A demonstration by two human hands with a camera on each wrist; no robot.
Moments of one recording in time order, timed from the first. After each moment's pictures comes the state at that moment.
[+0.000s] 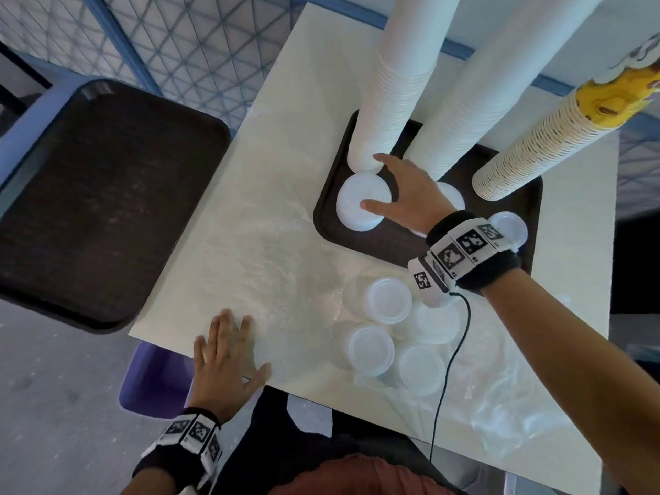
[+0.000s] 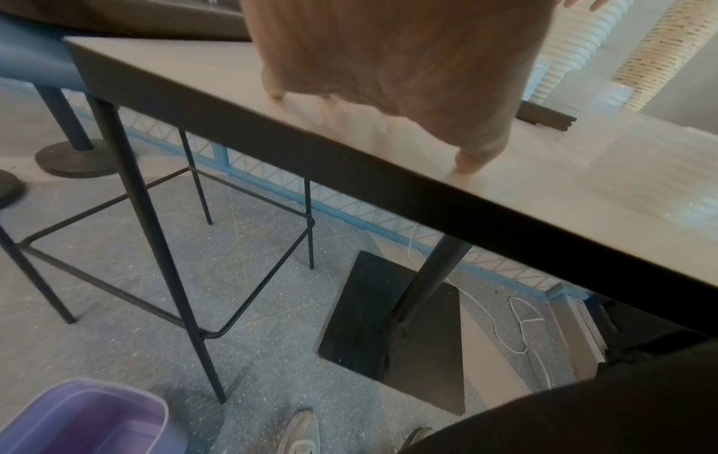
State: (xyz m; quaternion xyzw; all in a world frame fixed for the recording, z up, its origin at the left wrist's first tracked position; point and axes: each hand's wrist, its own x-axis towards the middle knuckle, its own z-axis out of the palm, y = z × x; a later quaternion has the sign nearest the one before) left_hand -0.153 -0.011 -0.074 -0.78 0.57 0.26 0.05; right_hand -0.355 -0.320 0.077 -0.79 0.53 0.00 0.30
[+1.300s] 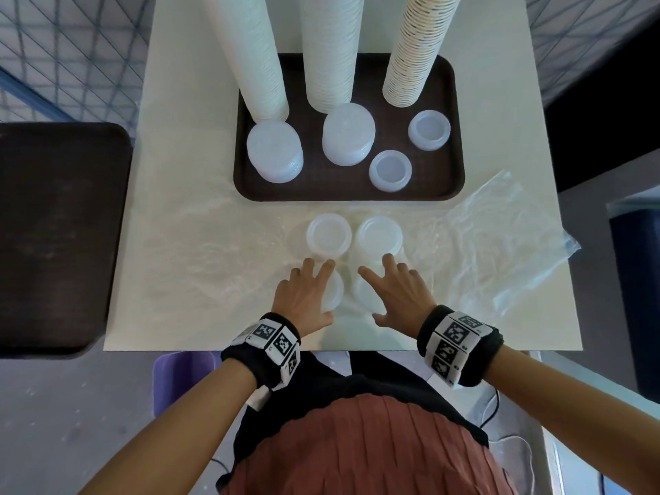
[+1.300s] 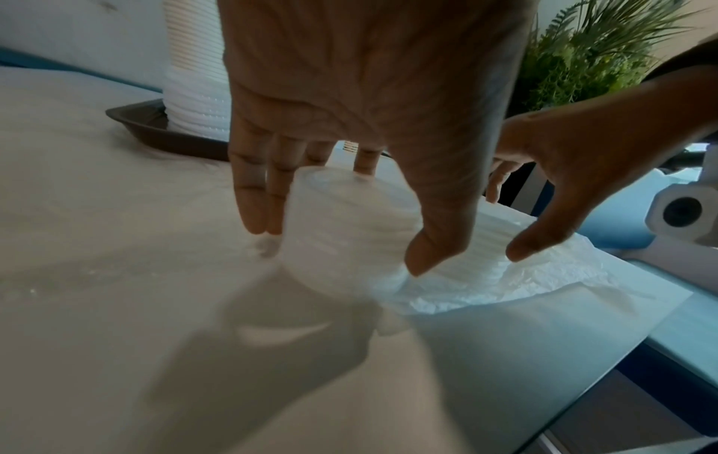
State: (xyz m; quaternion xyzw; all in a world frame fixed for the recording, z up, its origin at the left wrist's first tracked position) left_hand -0.303 -0.103 -0.014 -0.59 0.75 0.25 0.18; right_hand -0.479 -0.107 0.009 -0.78 0.54 0.25 0.19
